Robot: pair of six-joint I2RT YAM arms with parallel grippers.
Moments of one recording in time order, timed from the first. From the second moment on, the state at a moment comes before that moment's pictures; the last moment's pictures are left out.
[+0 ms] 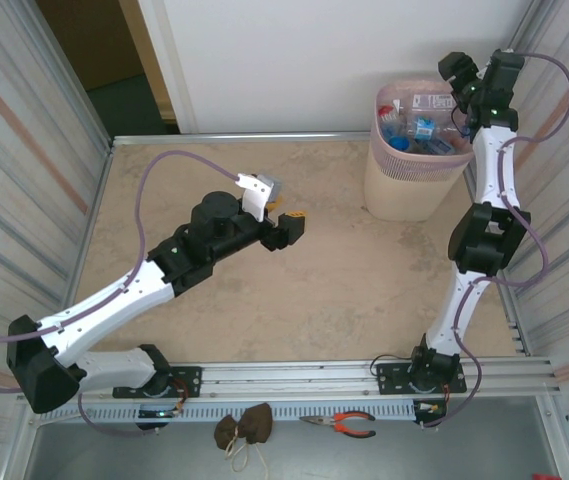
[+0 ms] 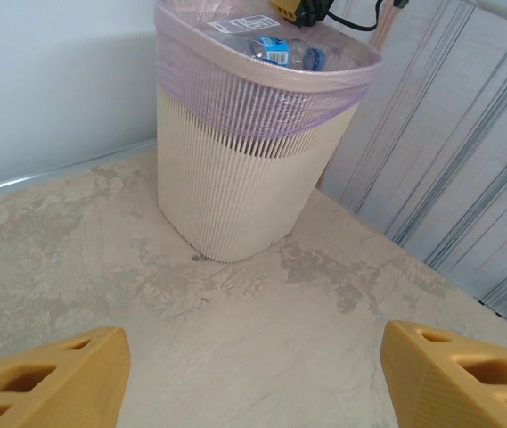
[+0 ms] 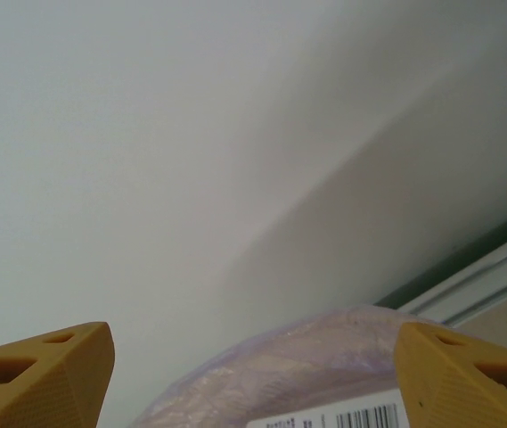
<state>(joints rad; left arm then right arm) -0.85 1.18 1.05 -0.09 0.02 -0.23 -0.23 2.12 2.23 -0.38 -0.27 0.75</state>
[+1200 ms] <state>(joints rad) -0.84 1.15 1.03 -0.14 0.00 -0.24 -0.19 2.05 2.18 -0.46 -0.31 0.64</state>
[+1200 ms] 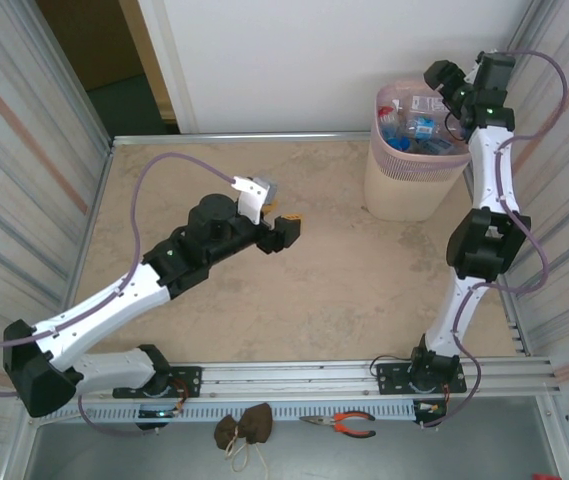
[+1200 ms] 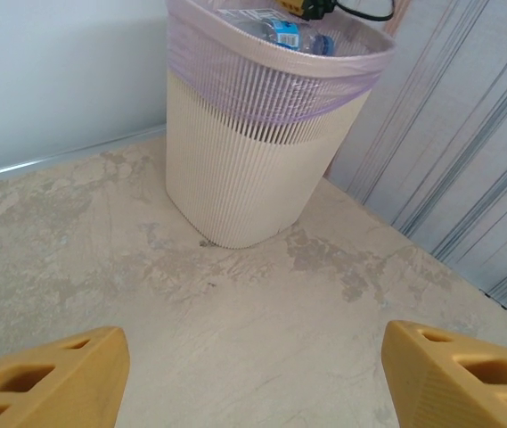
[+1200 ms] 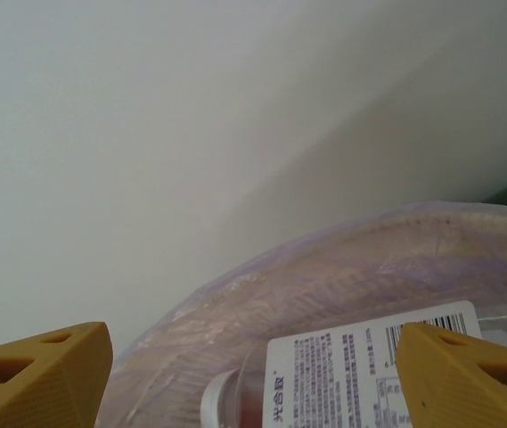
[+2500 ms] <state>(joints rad) -0.43 0.86 0.56 -0.23 -0.32 0.00 -0.14 0.97 0.65 -0.24 -0.14 0.11</state>
